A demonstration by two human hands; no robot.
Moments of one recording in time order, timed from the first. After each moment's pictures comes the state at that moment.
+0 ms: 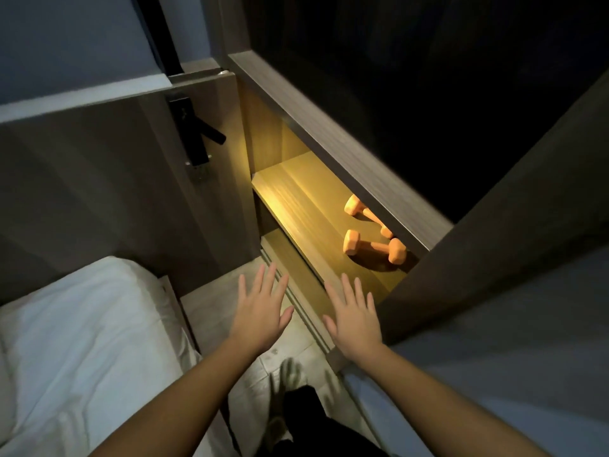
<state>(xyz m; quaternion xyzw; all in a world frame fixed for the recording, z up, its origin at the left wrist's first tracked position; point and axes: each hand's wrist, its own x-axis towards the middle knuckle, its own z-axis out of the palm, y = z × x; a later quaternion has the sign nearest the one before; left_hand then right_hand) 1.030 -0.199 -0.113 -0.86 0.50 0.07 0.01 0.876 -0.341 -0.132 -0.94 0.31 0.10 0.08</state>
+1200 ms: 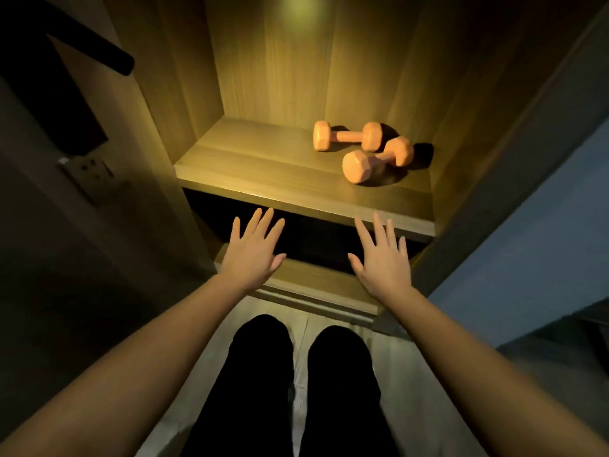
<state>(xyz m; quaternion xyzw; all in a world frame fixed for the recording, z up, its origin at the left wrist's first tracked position) 1.309 -0.276 -0.330 -0.62 0.78 -0.04 0.00 1.052 -0.278 -0.336 -0.75 0.66 -0.06 0.02</state>
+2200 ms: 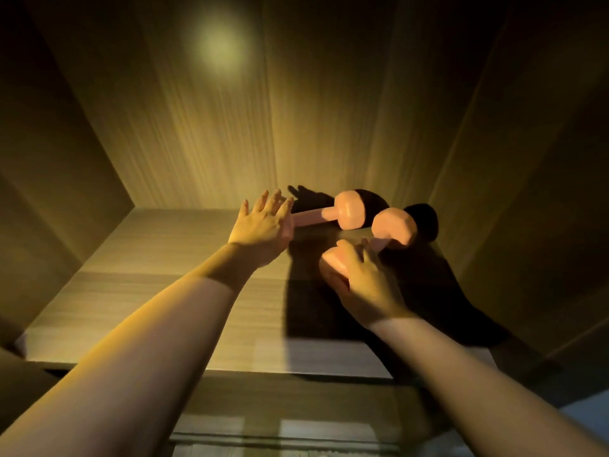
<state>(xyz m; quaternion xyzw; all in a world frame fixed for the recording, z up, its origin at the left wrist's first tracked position) 1.233 -0.646 -0.307 -0.54 0.84 -0.03 -0.03 1.050 -0.542 -0.357 -0.69 0.69 -0.19 0.08</state>
